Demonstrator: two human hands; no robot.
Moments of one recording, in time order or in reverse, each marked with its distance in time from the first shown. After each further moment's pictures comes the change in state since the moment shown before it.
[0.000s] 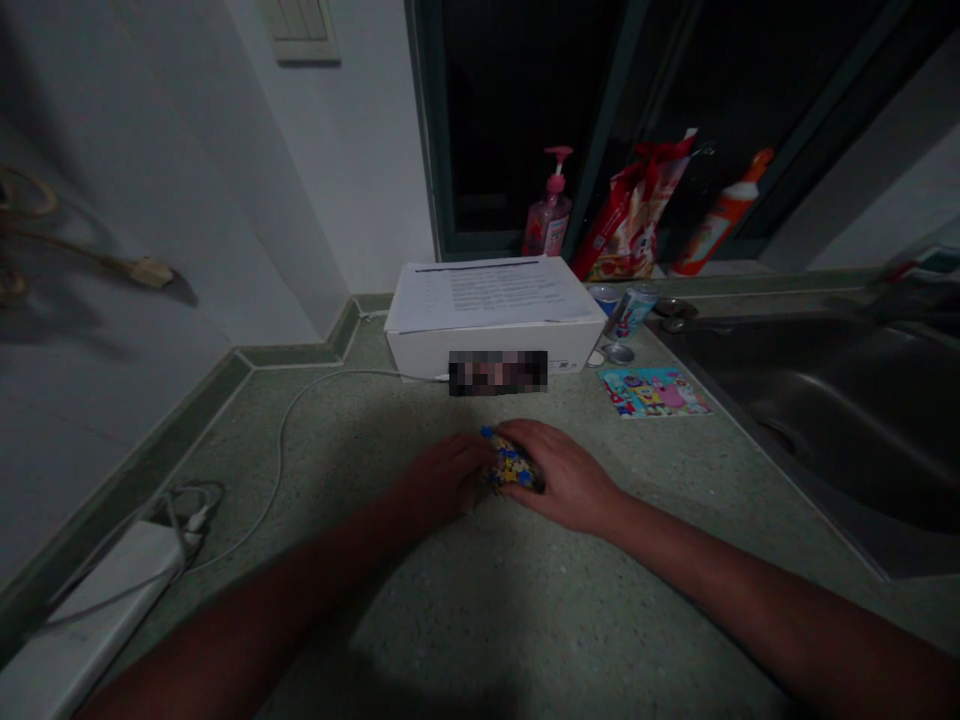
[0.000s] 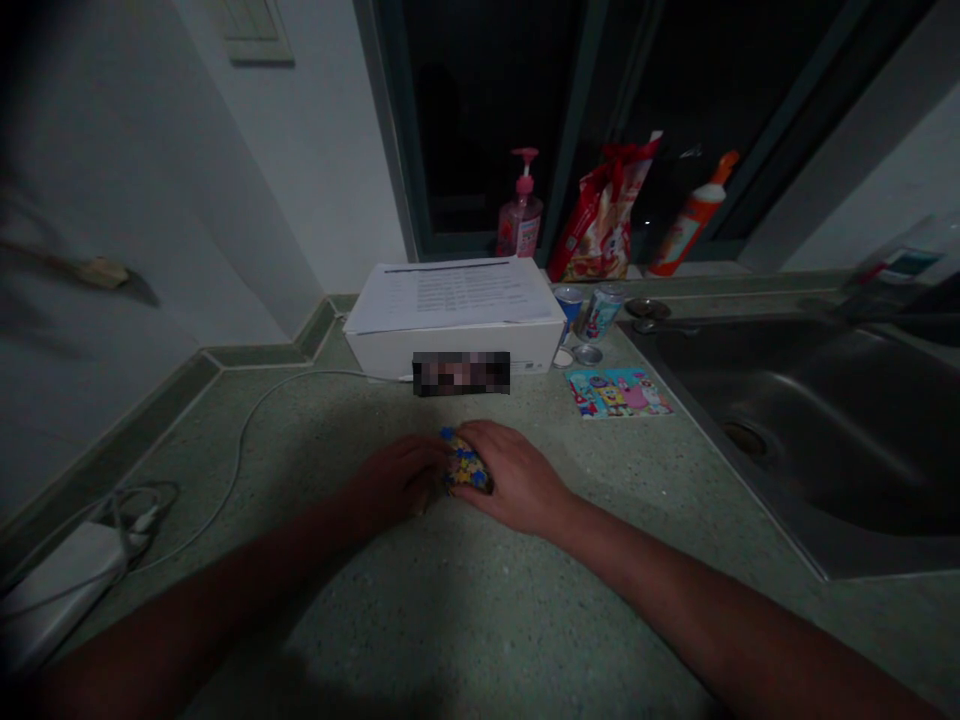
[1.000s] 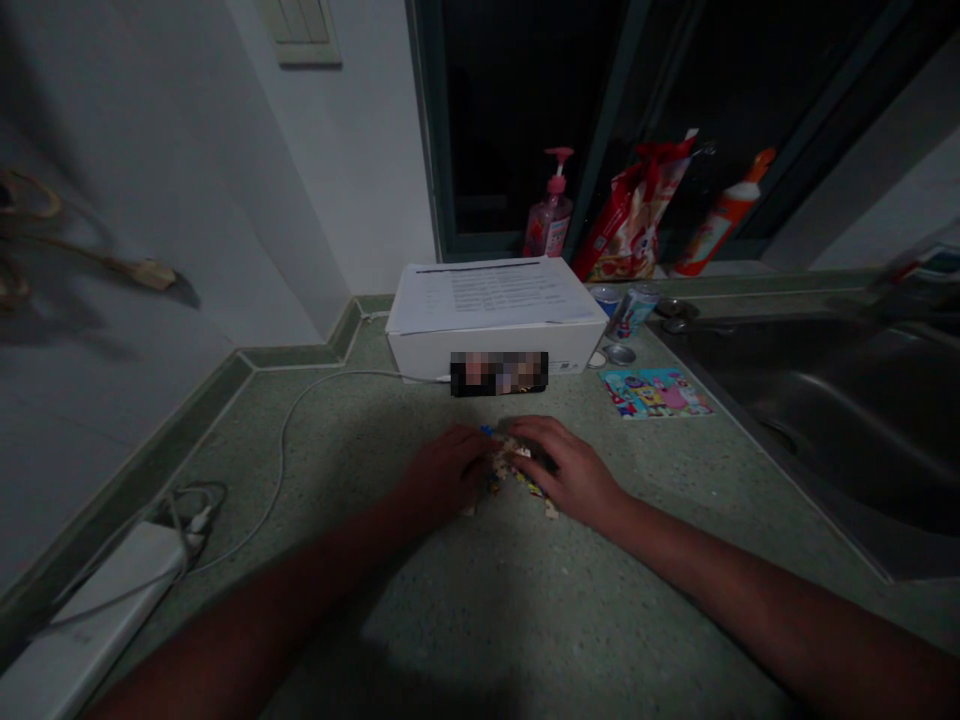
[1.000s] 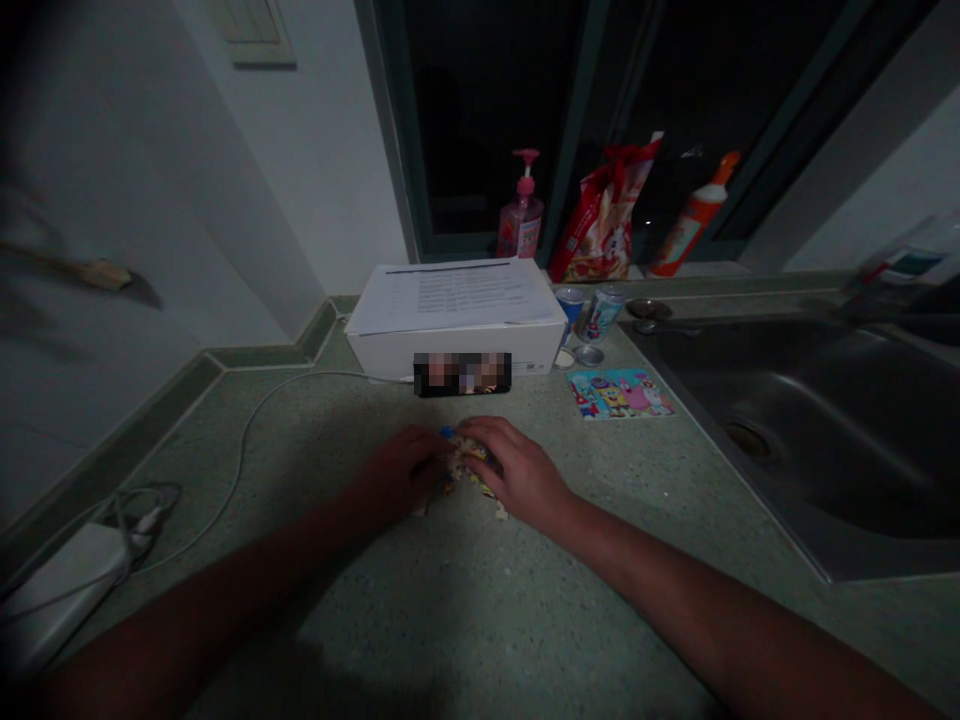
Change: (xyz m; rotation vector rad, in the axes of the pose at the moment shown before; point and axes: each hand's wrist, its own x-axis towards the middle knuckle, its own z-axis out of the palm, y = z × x) left_hand 0.013 0.002 0.001 0.030 0.029 -0.146; right_hand 0.001 0.005 0.003 0.091 0.193 -0.021
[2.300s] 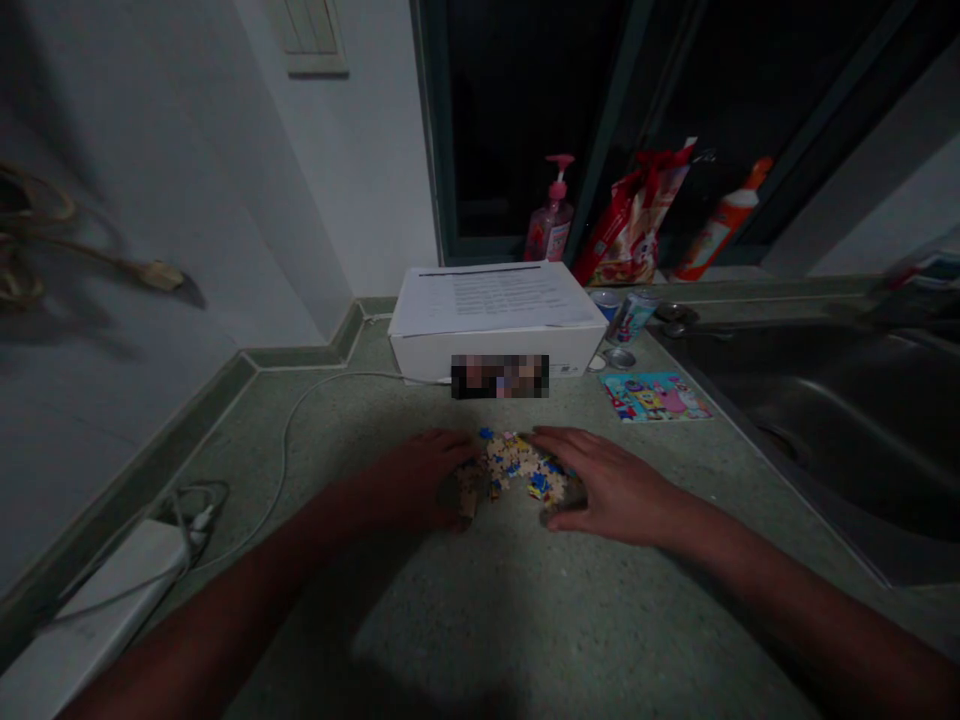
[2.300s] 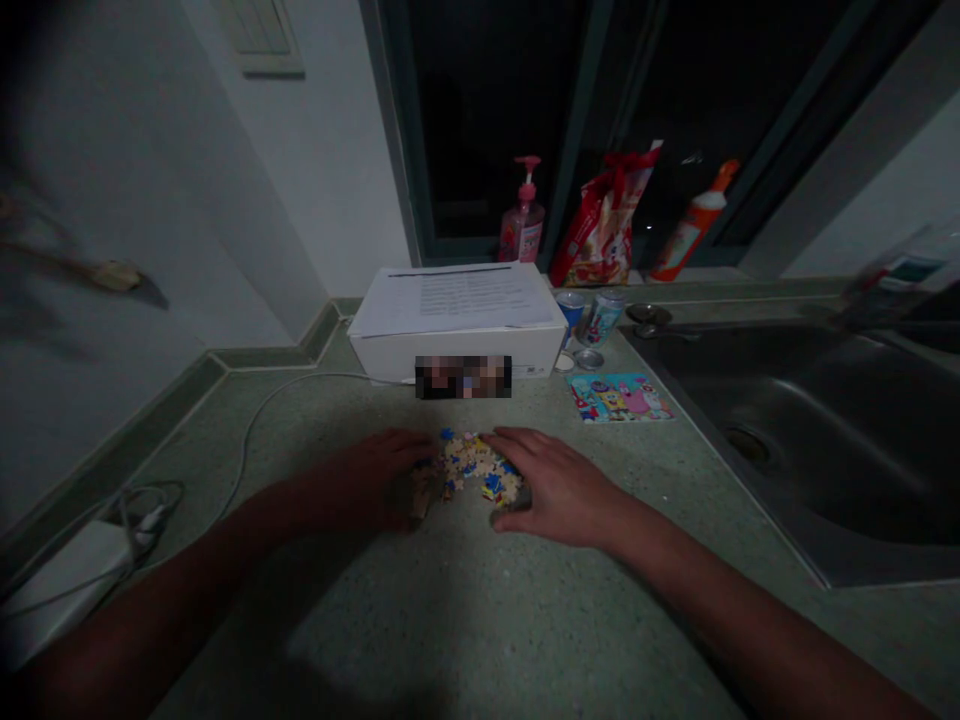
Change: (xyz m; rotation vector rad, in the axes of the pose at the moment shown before) left_hand -0.004 0.004 -0.066 0.129 -0.513 -0.090; right_hand -0.009 -0.005 -0.057 -0.200 -0.432 0.114
